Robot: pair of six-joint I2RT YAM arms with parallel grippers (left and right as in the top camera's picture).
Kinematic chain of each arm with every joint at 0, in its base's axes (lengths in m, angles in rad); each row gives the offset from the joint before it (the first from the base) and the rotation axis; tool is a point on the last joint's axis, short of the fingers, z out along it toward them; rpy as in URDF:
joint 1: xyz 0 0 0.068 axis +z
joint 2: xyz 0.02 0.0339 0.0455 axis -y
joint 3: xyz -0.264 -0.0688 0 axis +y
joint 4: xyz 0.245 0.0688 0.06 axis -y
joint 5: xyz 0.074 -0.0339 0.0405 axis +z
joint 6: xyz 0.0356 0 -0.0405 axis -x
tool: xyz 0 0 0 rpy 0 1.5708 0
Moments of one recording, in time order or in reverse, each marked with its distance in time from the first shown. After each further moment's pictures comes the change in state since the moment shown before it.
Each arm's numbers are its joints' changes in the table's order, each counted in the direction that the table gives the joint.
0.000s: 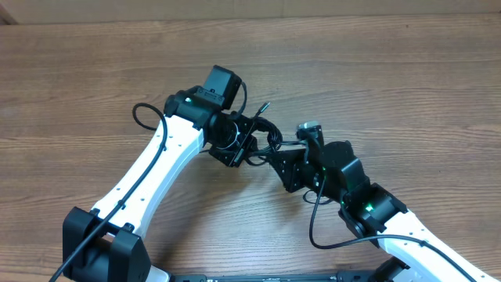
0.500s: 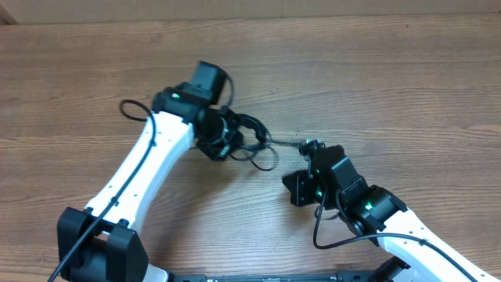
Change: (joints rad) left arm 0.082 -0.001 0.000 -0.002 0.064 -0.170; right arm 0.001 -0.005 -0.017 -0.361 -0.021 -0.006
